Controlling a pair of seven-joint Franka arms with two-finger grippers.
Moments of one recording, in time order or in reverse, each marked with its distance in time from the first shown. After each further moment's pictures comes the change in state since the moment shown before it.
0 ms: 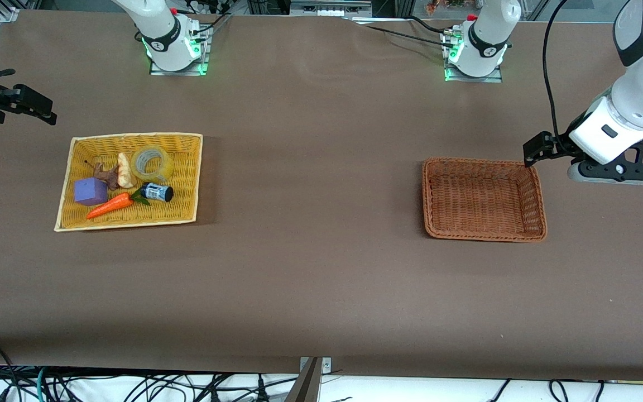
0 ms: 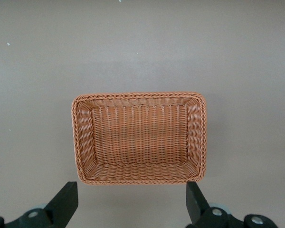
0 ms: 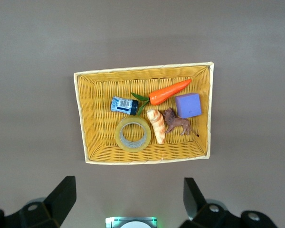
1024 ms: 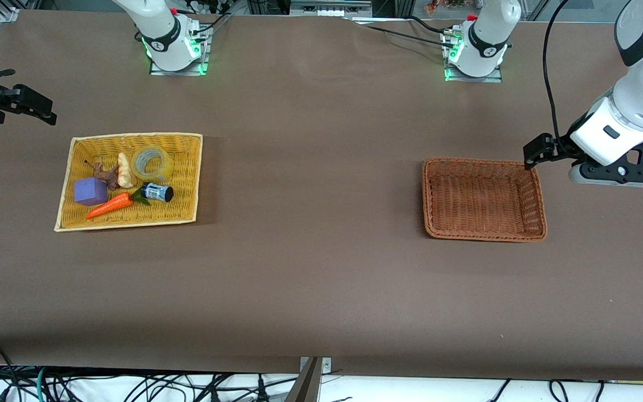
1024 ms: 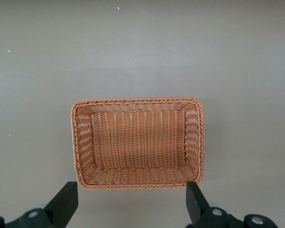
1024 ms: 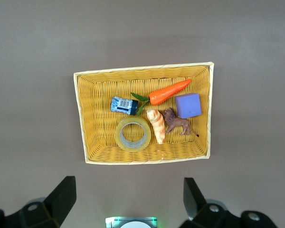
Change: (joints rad) left arm -0.005 0.019 0.000 0.033 0.000 0.000 0.000; right arm 0.000 0.001 0.000 0.001 0.000 0.000 0.000
